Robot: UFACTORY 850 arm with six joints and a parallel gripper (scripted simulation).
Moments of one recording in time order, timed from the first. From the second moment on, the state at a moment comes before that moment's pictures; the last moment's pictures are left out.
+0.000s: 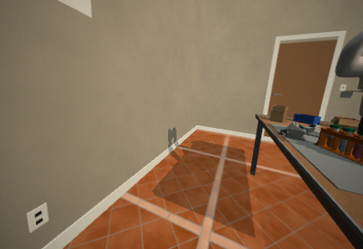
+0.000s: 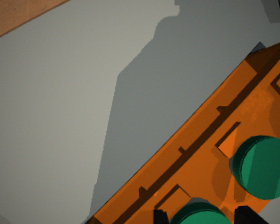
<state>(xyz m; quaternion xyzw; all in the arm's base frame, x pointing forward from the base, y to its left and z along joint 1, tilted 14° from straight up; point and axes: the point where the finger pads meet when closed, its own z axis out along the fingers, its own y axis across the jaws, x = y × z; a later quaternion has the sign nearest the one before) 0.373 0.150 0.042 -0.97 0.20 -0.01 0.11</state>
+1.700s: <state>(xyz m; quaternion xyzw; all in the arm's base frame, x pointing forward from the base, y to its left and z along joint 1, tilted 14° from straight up) 0.373 0.150 0.042 -0.55 0.82 0.04 0.12</state>
